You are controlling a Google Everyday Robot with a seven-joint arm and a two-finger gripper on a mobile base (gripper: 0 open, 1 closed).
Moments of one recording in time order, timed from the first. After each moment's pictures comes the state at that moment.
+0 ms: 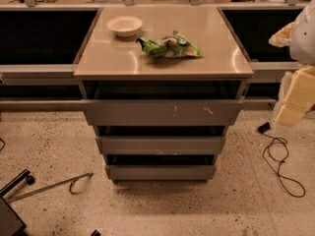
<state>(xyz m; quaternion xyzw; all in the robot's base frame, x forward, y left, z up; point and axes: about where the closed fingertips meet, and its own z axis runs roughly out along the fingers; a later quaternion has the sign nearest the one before) 0.438 -0.217 0.976 -0.60 0.78 -0.03 0.16</state>
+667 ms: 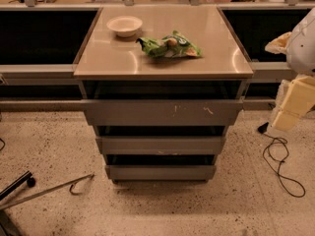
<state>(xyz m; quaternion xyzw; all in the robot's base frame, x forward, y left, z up) 0.446 -0.221 0.957 -0.61 0.77 -0.03 0.17</state>
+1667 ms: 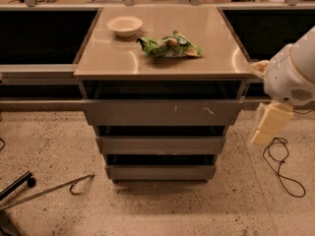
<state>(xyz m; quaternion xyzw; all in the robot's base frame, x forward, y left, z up) 0.460 -0.209 0.893 -0.62 0.76 0.00 0.20</state>
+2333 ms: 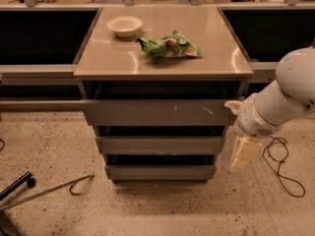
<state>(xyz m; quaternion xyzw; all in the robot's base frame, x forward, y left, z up) 0.483 -0.203 0.760 -0.66 0.73 0.03 0.19</state>
